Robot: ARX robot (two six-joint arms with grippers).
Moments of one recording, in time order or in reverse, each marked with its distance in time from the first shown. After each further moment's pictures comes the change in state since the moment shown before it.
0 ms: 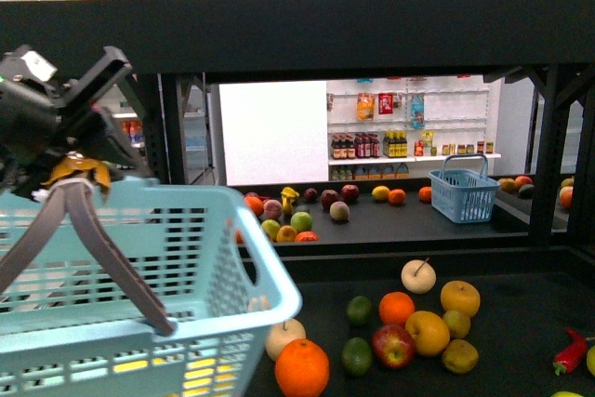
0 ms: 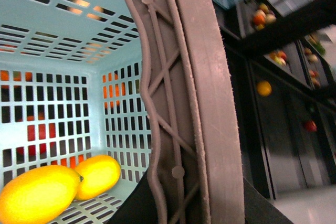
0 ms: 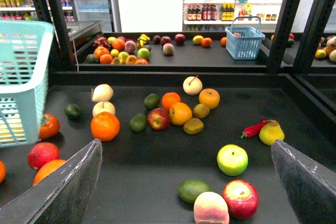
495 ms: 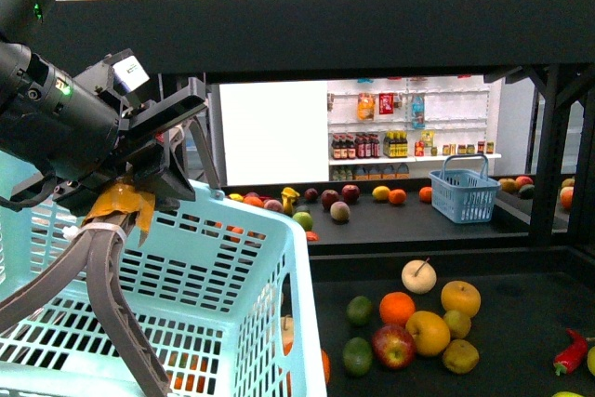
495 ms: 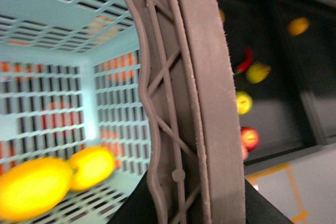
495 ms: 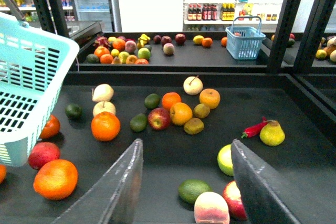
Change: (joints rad) left arm -0.146 0.000 0.028 -0.146 0.092 0.266; right arm 0.000 0.000 0.000 0.000 0.000 0.000
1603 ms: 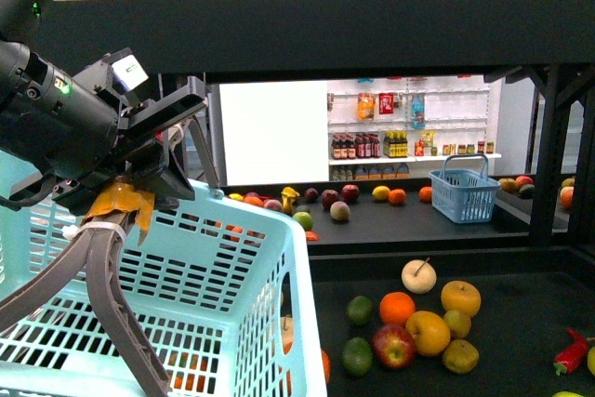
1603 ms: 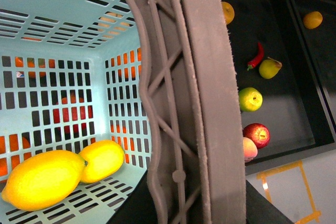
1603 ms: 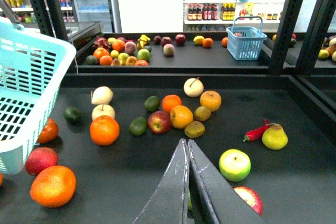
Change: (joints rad) left arm -0.007 -0.002 0.029 -0.101 -0.089 0.059; right arm 0.000 0.257 0.000 0.261 0.000 0.000
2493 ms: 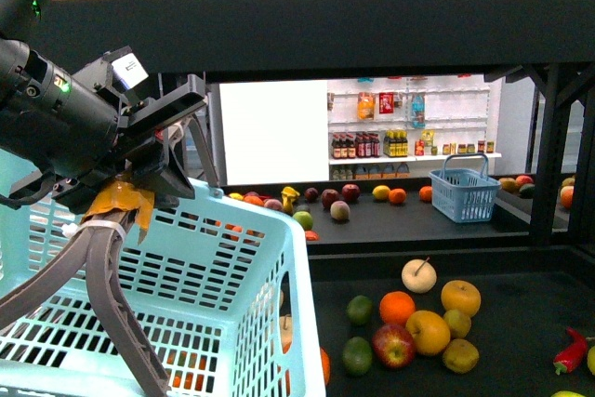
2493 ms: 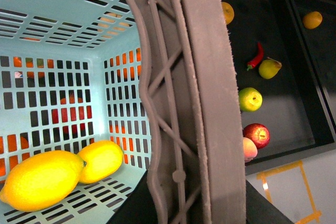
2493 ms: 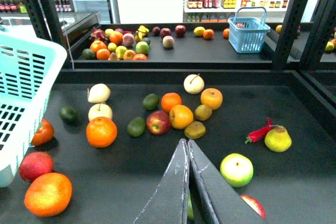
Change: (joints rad) left arm 0.000 0.000 0.000 0.000 0.000 0.000; right arm 0.000 0.418 0.131 0.267 0.000 0.001
